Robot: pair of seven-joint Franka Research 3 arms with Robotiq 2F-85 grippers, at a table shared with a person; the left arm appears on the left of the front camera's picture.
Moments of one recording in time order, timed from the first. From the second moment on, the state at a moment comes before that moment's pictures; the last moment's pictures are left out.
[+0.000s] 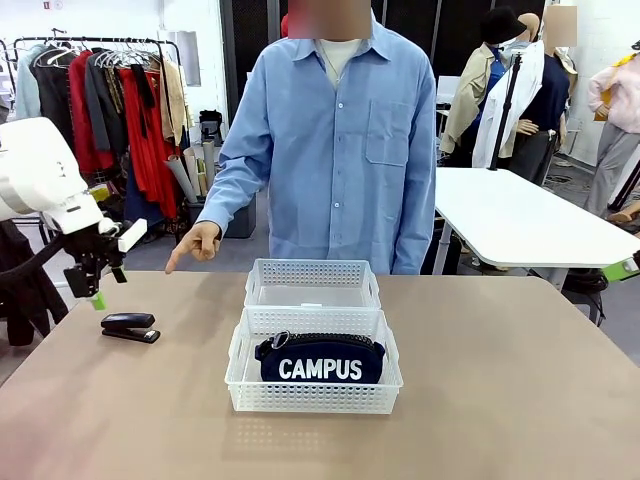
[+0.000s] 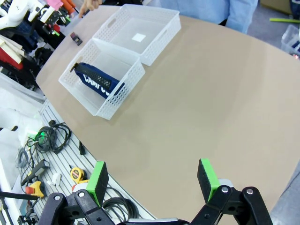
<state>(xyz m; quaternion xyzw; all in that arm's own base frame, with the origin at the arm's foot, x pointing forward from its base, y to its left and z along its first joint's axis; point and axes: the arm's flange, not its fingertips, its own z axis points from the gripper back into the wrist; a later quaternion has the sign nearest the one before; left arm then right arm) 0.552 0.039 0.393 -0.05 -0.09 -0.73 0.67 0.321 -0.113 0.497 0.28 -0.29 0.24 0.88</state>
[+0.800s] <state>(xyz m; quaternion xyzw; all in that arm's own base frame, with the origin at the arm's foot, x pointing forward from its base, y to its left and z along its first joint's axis) 0.534 0.018 0.341 -0.06 -0.07 -0.75 0.66 0.320 -0.113 0.497 0.28 -0.29 0.24 0.88</state>
